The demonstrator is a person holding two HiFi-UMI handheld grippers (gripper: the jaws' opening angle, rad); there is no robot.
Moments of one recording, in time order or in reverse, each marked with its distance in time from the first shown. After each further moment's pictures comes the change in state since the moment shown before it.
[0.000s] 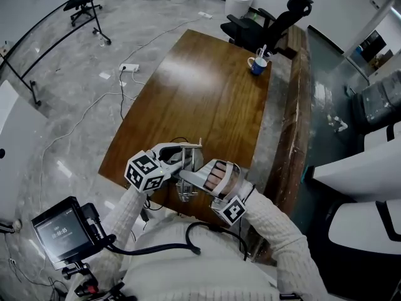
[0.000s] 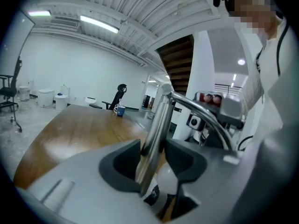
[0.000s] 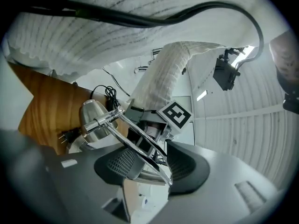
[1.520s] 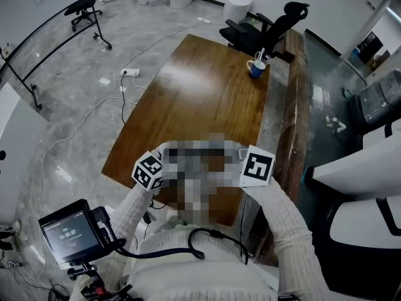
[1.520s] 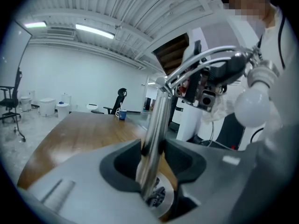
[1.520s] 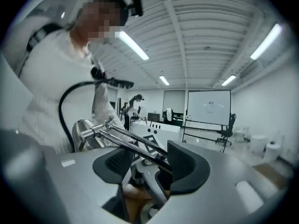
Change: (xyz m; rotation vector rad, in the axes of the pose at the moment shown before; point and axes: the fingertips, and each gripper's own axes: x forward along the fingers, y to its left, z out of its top) left arm 0.009 0.020 -0.003 0.068 -0.031 0.040; right arm -0.008 -0.099 -0.041 1.366 -0.463 0.355
